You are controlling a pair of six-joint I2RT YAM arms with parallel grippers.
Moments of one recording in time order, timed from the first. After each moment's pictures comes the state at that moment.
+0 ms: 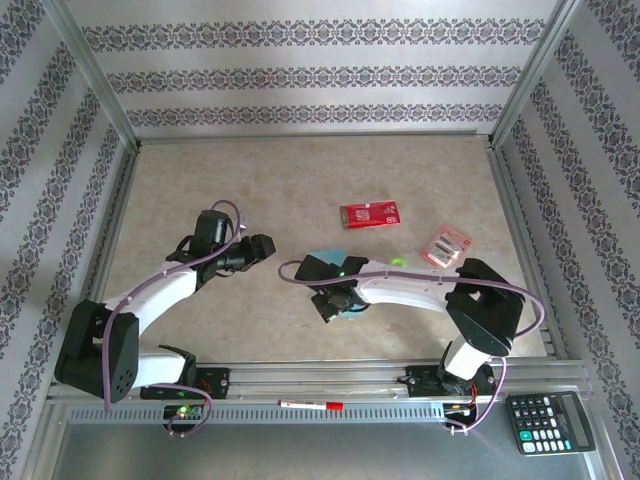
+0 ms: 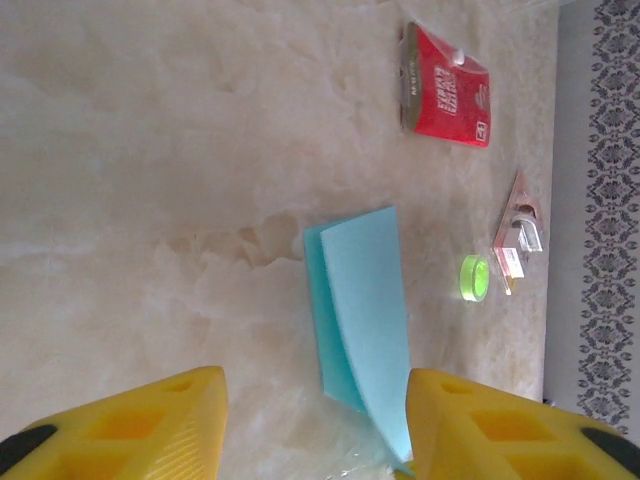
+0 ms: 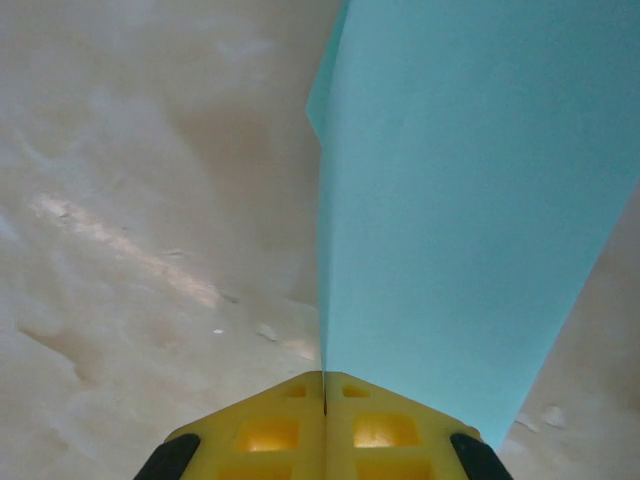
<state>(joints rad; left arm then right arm) -0.26 1.30 0.63 -0.10 0.52 -0.77 1.05 1.66 1.02 -0.73 0.12 0.48</state>
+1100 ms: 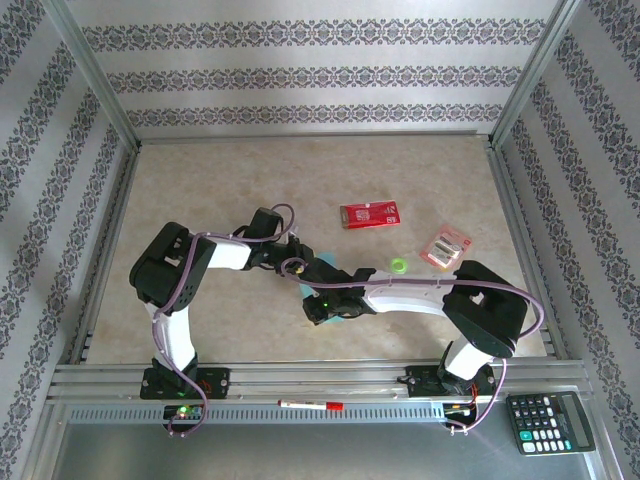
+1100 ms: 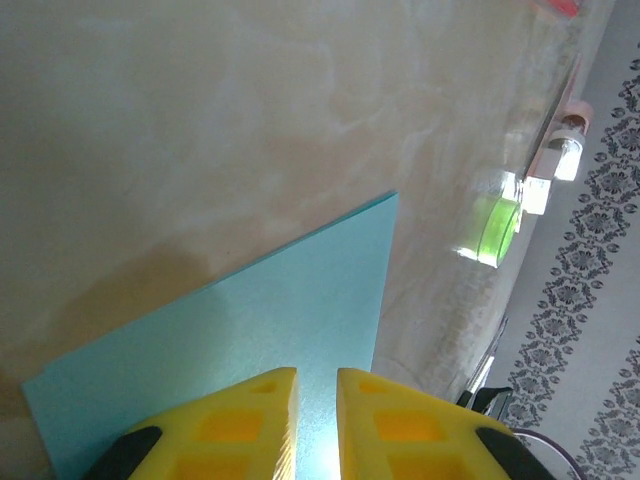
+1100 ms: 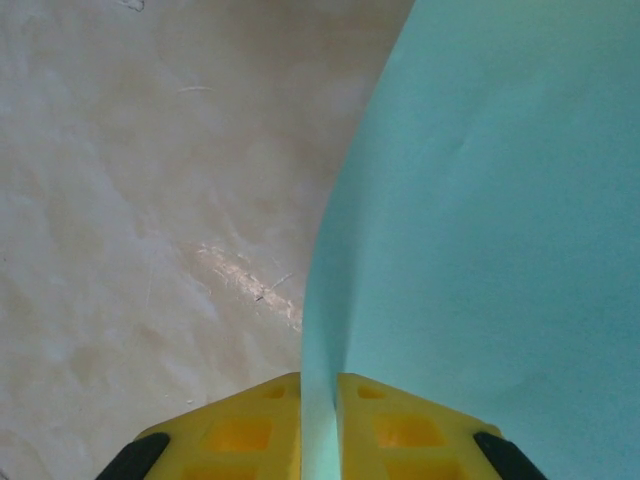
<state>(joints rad) -0.44 1.91 0.88 0.15 0.73 -0.93 1.02 1.63 0.84 -0.31 -0.10 0.56</state>
